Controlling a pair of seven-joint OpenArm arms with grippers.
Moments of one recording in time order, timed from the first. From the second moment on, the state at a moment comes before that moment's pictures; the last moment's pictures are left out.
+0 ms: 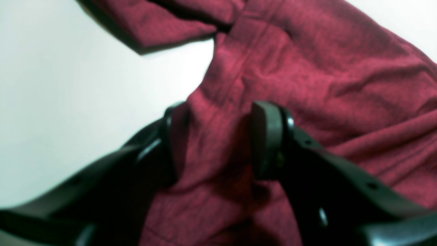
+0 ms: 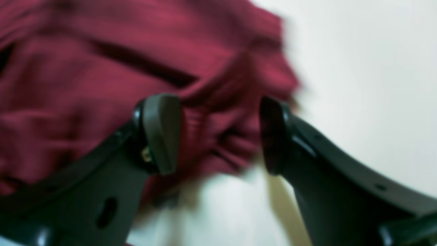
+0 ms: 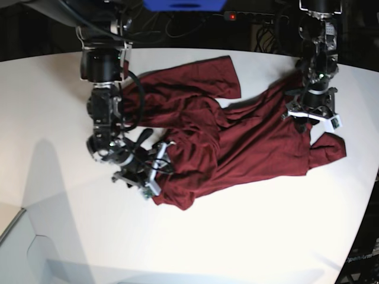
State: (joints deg) left arm 11.9 -15.1 -6.0 80.3 -35.3 8.0 12.9; right arm 16.4 -4.9 5.9 68.5 -11.4 39.0 -29.8
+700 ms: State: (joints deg) left arm 11.7 -15.2 -6.2 80.1 -35.1 7.8 13.0; right arm 9.1 0.0 -5.0 83.6 -10.9 40.0 -29.1
